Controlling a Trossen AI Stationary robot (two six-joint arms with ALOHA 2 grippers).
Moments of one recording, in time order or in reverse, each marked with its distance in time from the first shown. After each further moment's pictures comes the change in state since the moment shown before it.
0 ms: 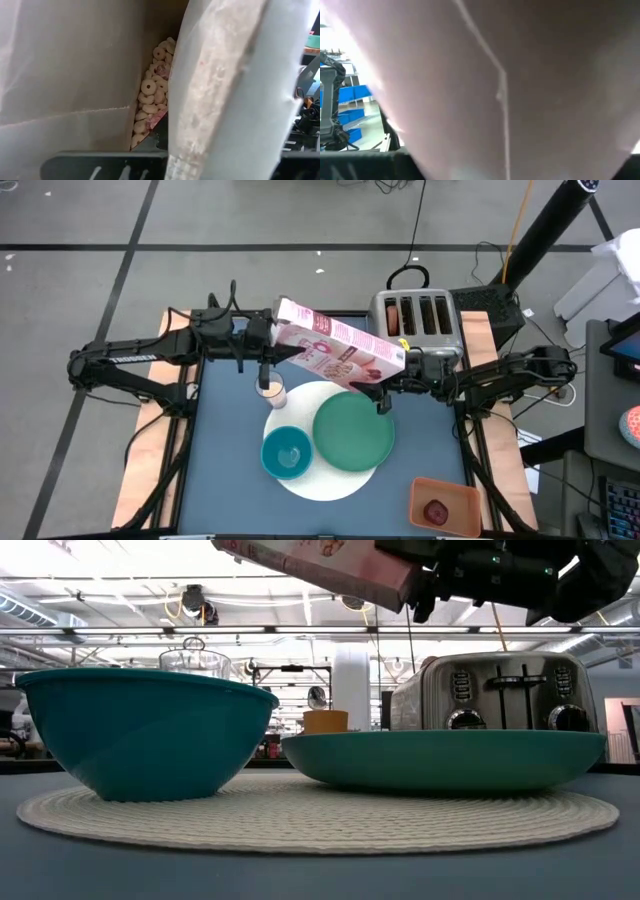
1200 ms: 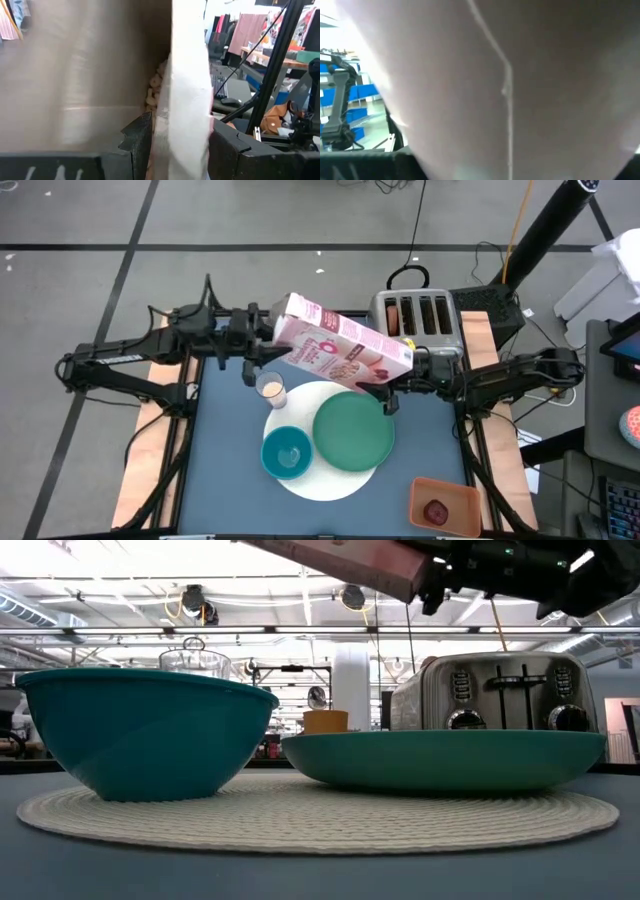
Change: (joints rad) left arm 0.000 -0.094 0.000 -0.017 0.001 -0.002; right arm 0.001 -0.108 -0.029 -0.055 -0.010 -0.016
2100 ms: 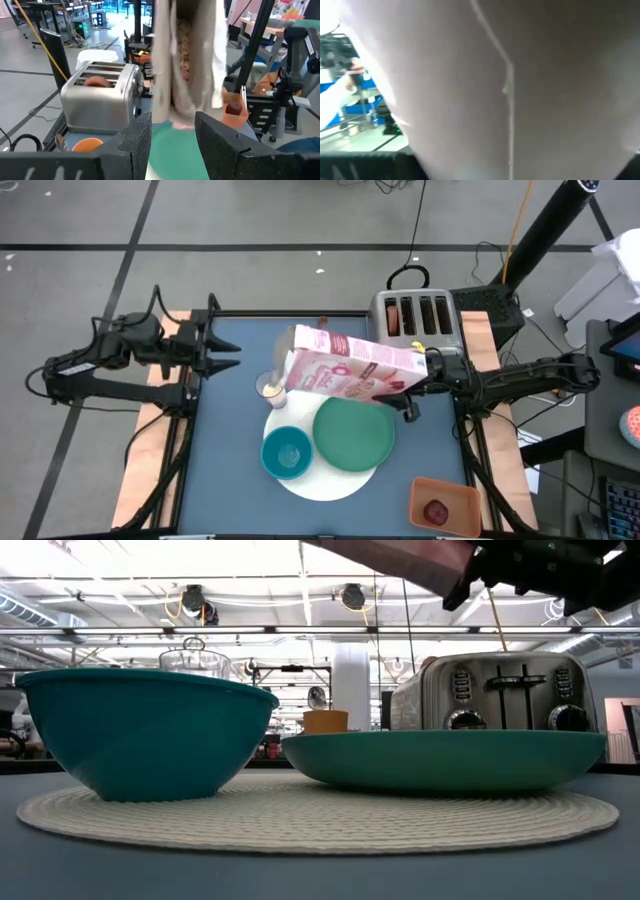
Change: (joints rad) left arm -0.020 -0.381 -0.099 -0.433 -0.001 0.031; right arm 0.010 -0.234 -0.067 -0.231 -0.184 0.025
